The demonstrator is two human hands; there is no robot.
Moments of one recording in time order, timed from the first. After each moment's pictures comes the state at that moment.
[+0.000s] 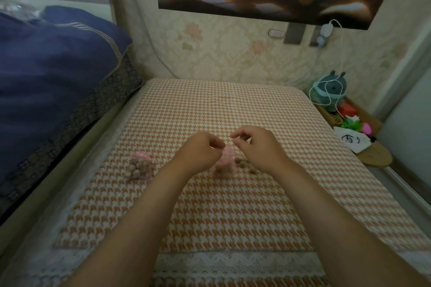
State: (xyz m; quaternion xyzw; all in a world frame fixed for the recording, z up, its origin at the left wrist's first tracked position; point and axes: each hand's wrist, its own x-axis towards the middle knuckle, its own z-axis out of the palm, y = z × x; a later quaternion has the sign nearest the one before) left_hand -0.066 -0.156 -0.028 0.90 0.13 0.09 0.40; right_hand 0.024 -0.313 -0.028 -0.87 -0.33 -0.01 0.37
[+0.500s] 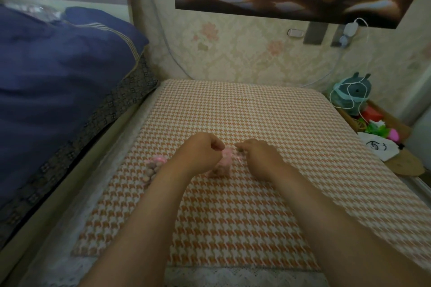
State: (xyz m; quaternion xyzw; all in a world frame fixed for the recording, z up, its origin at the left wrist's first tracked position) left_hand -0.076 -0.112 -0.025 0.91 0.17 0.09 0.36; right_hand 0.055 -0.258 -0.073 -0.93 -0.36 0.01 0.04
